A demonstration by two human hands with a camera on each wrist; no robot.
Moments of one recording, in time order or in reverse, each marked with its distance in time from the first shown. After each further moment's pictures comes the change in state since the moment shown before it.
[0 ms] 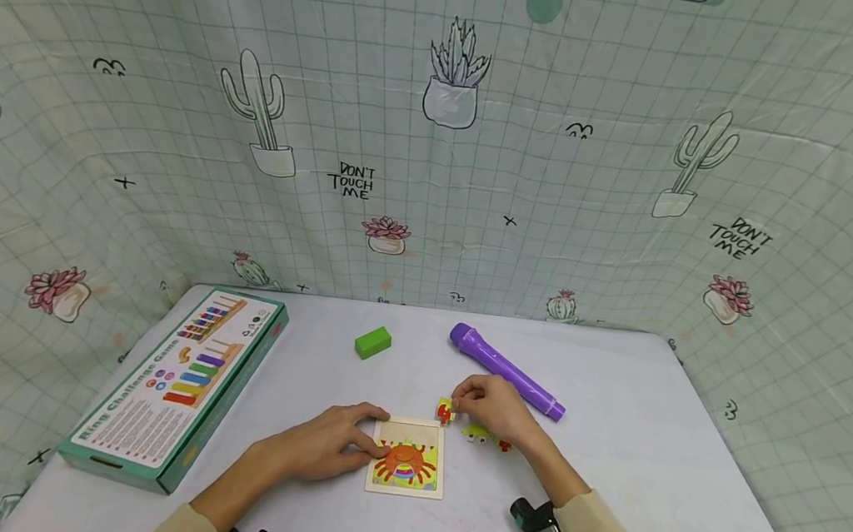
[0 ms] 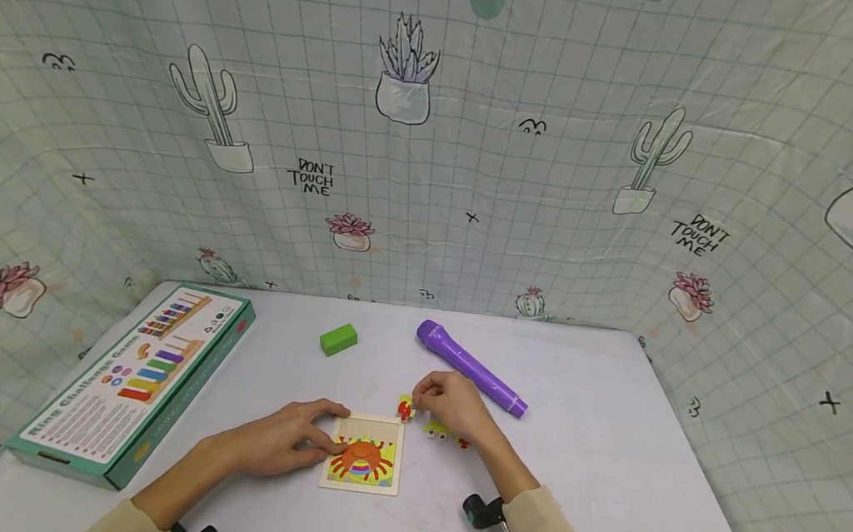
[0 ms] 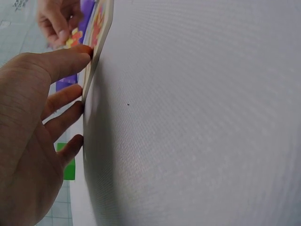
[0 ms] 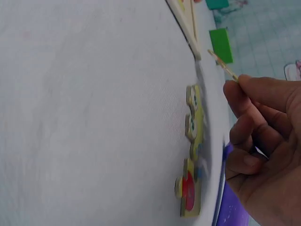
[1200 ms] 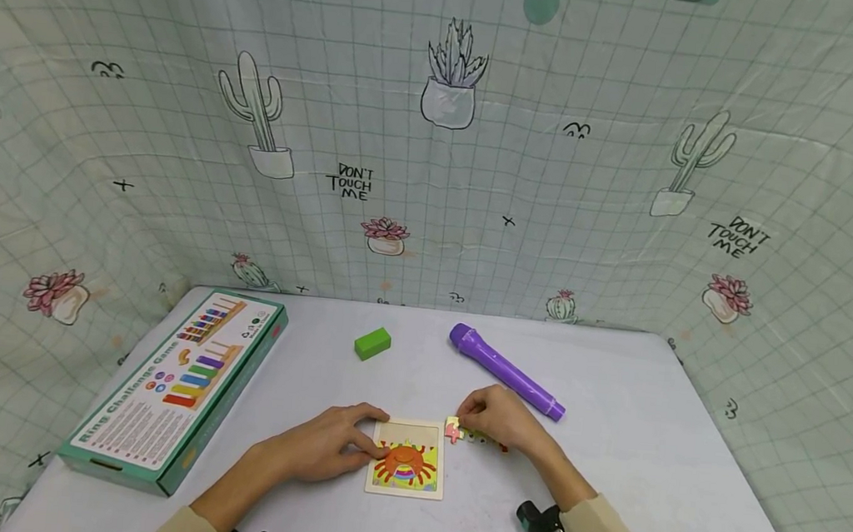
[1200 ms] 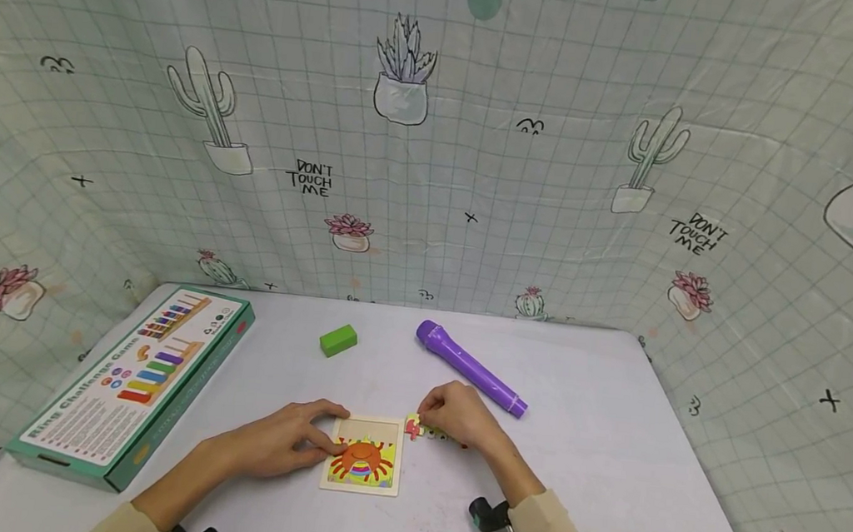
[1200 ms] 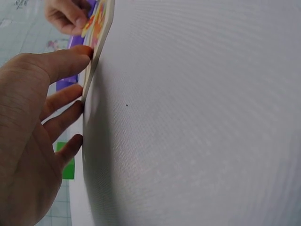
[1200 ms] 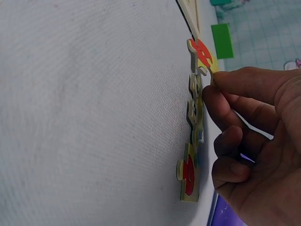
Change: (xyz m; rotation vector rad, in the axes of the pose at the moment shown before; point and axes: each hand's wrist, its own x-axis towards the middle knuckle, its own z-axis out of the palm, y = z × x) left_hand -0.001 0.001 0.000 -0.005 0.011 -0.010; right_hand -0.008 0.010 -0.005 -0.123 -0.100 -0.046
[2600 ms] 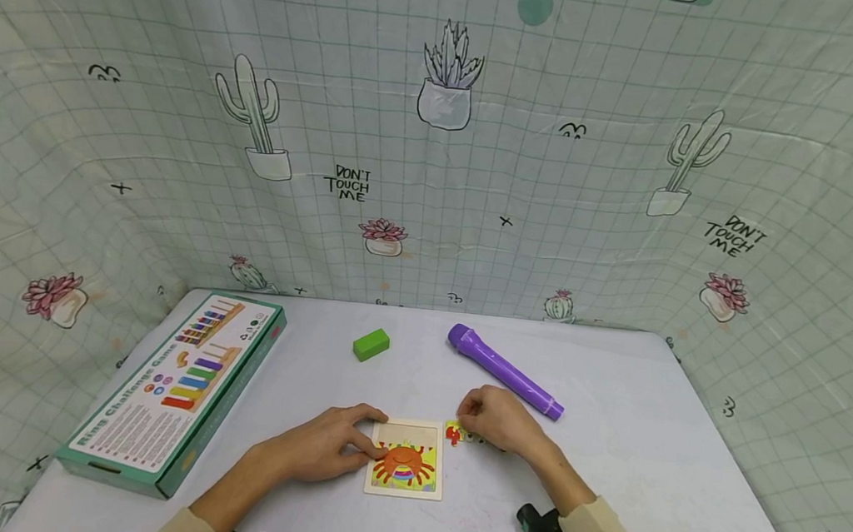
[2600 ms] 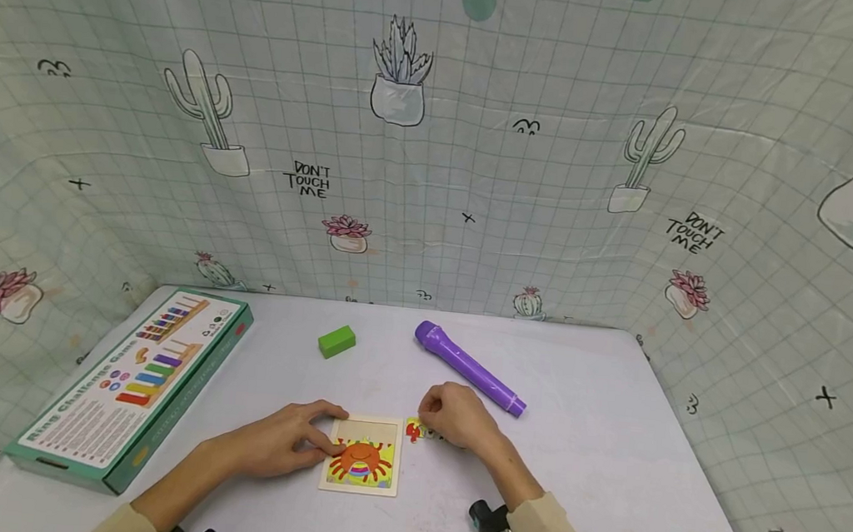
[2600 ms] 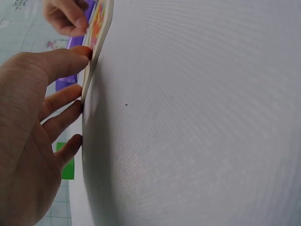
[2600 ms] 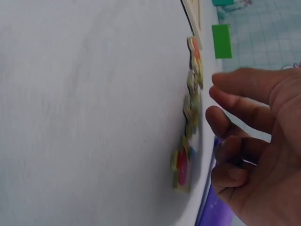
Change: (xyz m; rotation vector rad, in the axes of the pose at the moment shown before) left_hand 0.001 0.001 0.000 -0.005 0.010 -0.002; right_hand -0.004 -0.005 0.002 -0.163 0.050 0.006
